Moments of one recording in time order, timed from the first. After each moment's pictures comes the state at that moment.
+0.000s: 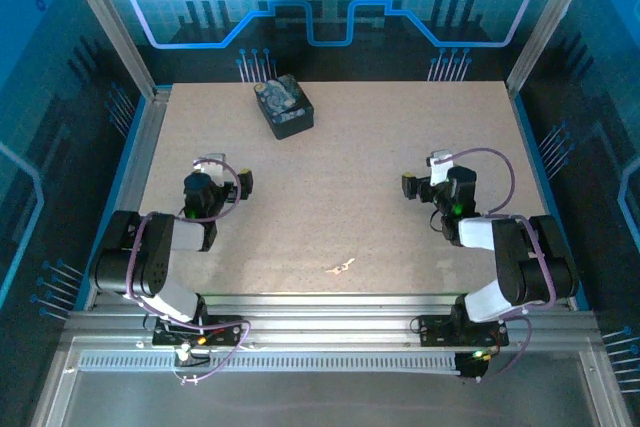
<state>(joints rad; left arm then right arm) -0.01 1.56 0.37 0.83 0.03 -0.09 0.06 1.50 0.42 0.64 -0.08 -0.07</state>
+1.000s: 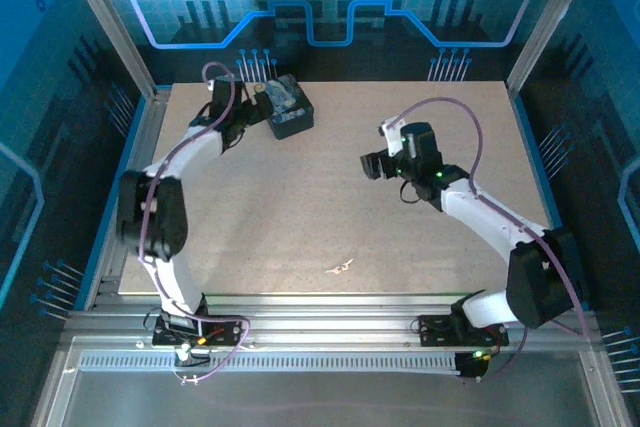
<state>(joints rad) -0.13 1.89 1.46 -0.25 -0.08 -0.56 0.43 1.40 0.96 -0.18 0.02 0.00</state>
